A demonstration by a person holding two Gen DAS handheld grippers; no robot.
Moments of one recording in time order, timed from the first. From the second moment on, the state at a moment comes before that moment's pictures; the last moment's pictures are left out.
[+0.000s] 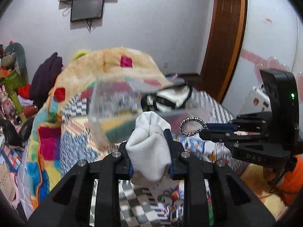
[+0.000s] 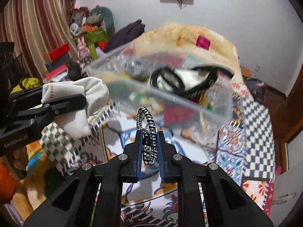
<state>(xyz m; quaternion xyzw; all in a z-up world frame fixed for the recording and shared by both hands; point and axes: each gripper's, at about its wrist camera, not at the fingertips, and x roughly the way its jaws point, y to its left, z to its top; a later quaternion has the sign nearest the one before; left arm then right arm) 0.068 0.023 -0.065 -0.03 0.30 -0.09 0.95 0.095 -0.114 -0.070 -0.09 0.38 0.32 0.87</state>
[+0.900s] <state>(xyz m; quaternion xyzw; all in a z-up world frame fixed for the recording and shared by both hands) 0.170 0.023 -0.042 -0.02 0.27 -0.04 0.96 0.164 -0.105 -0.035 -0.01 0.34 0.26 0.90</state>
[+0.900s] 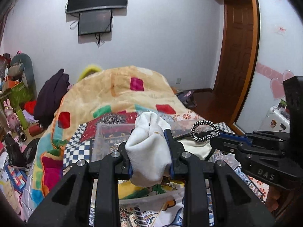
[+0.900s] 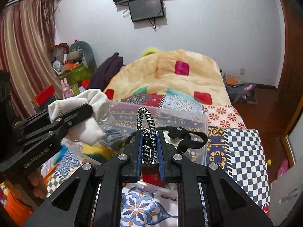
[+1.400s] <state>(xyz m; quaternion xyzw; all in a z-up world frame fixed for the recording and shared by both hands) 0.203 0.010 -0.081 0.00 0.33 -0.04 0.94 0.178 -0.095 -0.065 -0.04 0.38 0.25 0.89</state>
